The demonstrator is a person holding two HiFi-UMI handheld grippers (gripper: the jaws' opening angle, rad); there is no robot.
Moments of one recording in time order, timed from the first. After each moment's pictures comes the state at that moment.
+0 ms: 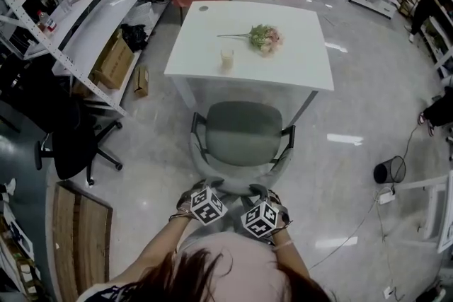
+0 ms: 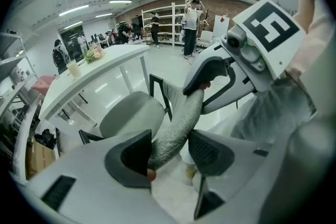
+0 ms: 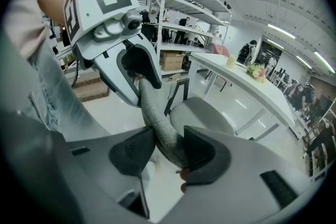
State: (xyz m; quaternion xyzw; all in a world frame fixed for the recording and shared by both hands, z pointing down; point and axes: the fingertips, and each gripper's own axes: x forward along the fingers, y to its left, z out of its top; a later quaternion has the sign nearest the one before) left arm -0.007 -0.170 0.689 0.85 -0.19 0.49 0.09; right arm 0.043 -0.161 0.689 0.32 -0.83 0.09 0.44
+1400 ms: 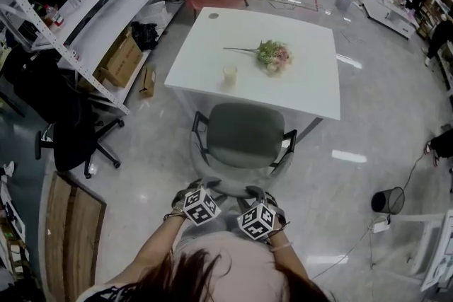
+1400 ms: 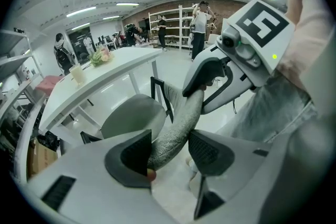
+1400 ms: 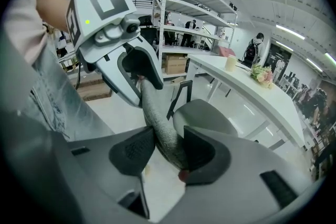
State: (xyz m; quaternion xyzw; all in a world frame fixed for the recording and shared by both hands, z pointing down) left arm 0.022 -0.268 0.687 0.85 -0.22 0.47 0.09; right arm 0.071 -0.261 0.687 0.28 -0.85 0.07 0.43
